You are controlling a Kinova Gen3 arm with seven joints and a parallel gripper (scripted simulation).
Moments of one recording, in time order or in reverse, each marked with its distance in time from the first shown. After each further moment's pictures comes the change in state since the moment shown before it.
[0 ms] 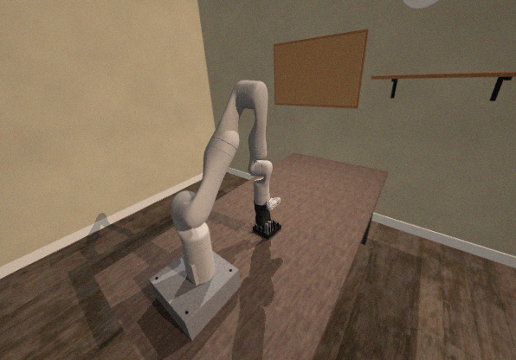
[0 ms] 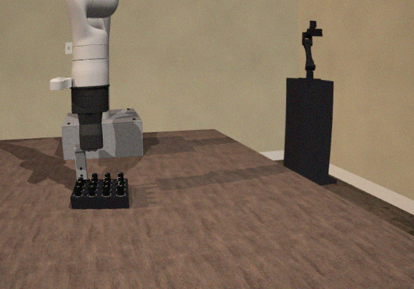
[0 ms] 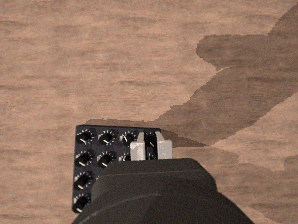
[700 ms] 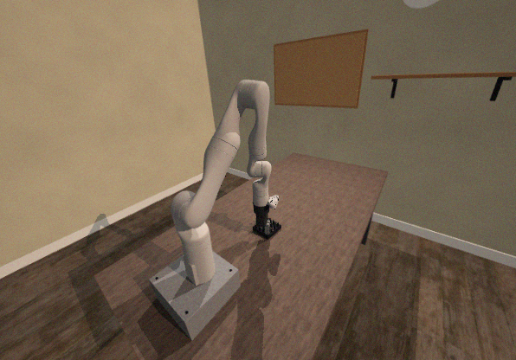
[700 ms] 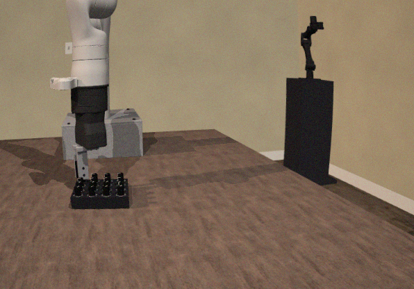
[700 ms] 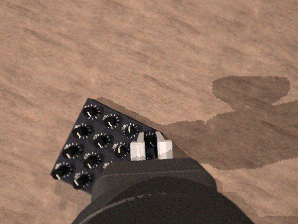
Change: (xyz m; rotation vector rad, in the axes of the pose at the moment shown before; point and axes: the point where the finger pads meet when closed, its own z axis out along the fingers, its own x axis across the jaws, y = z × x) arm 0.000 0.000 0.000 0.003 0.000 -0.404
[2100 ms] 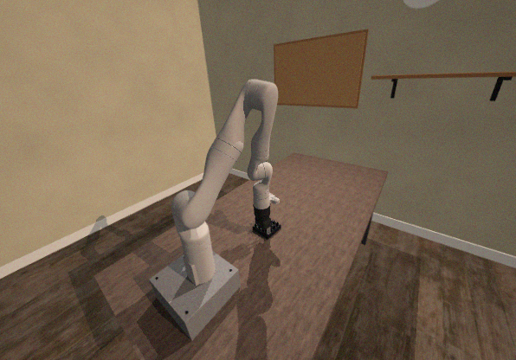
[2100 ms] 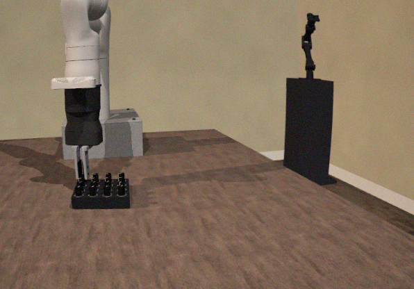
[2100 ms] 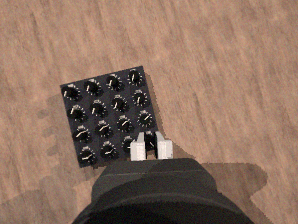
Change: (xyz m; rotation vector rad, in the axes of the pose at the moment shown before) arm -0.001 0.002 0.000 0.000 -0.003 -0.872
